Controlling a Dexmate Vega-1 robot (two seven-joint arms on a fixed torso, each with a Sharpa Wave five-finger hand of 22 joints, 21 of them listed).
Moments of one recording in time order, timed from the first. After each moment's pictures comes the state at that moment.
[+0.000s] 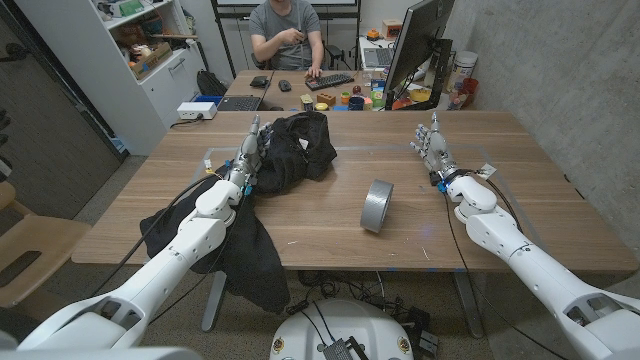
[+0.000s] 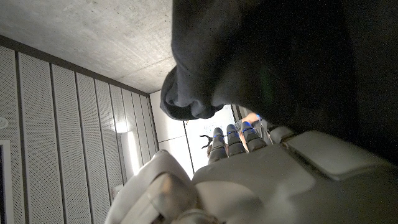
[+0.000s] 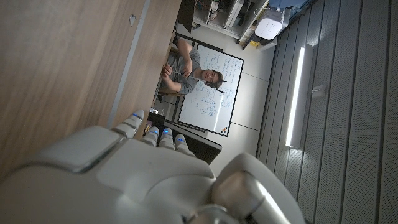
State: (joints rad) left arm 0.82 0.50 0.38 -1.28 -0.64 -0.29 -0.03; left_hand 0.15 0.13 0.00 0.12 0.24 0.05 0.01 0.19 0.19 0.02 0.01 0.20 0.20 -0.03 0.01 0.20 0.19 0.08 0.06 0.18 0.17; right arm -0.81 -0.53 -0.38 -1.29 0.64 0.26 0.06; right_hand 0.03 0.07 -0.26 0.16 0.24 -0.14 0.00 0.19 0.19 -0.12 0.01 0.19 0.19 -0.16 -0.02 0.19 0.19 -0.04 0.04 0.19 0.18
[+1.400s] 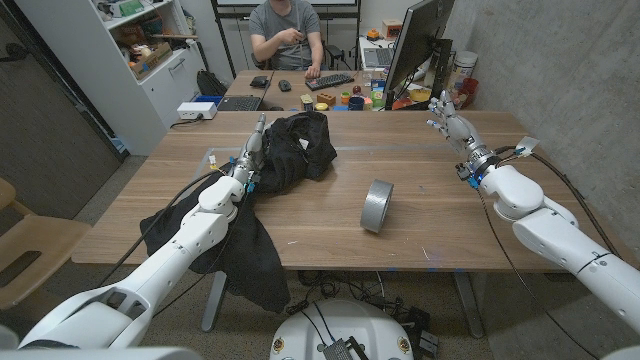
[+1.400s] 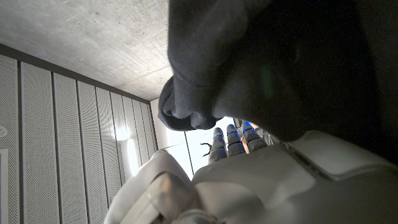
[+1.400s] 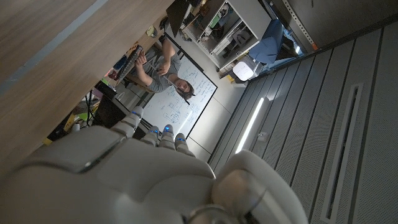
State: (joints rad) left arm 0.78 0.50 0.40 -1.25 -0.63 -0.28 -0.07; left_hand 0.16 0.12 0.00 0.12 0.24 0.05 0.01 0.19 0.19 0.02 0.01 0.20 0.20 -0.04 0.01 0.20 0.19 0.08 0.06 0.18 0.17; right arm -1.08 -0.84 -0.23 -1.76 0.42 0.28 -0.07; right_hand 0.10 0.07 -0.25 0.11 0.24 -0.15 0.01 0.20 0.19 -0.11 0.03 0.21 0.19 -0.17 -0.02 0.19 0.19 -0.02 0.06 0.19 0.18
